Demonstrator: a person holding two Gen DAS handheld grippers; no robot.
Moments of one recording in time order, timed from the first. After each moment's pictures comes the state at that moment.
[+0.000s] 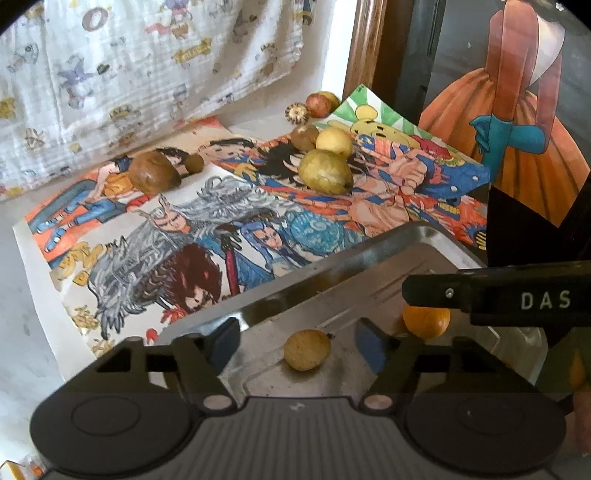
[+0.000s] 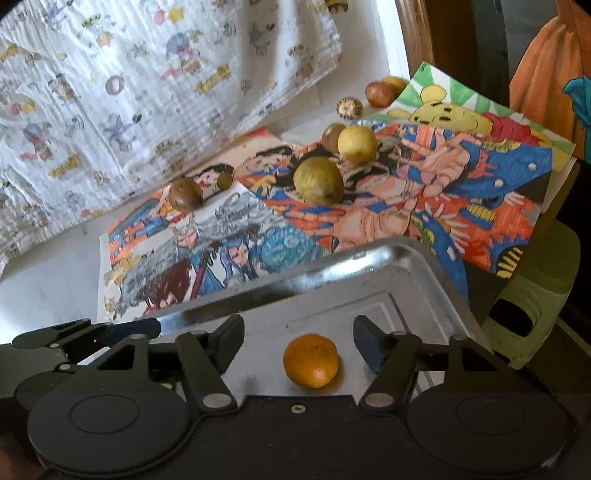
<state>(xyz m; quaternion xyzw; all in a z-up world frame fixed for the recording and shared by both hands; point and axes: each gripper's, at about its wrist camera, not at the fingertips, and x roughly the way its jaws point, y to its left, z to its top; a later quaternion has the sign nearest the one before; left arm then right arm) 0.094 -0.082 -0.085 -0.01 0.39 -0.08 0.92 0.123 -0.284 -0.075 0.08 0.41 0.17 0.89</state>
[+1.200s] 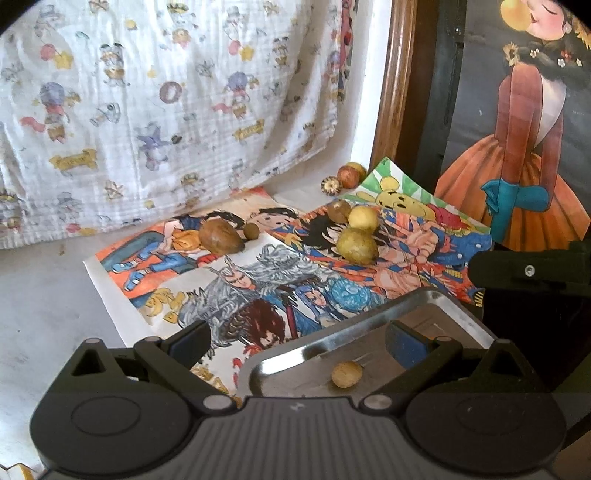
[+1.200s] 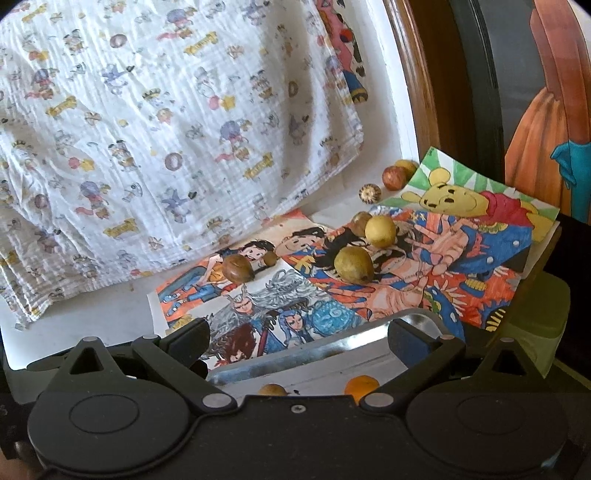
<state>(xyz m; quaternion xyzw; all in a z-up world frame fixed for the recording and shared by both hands) 0.036 -0.039 -0.018 -0.02 0.30 -0.04 0.95 0.056 -0.270 0.011 0.09 0.30 0.18 0.93</state>
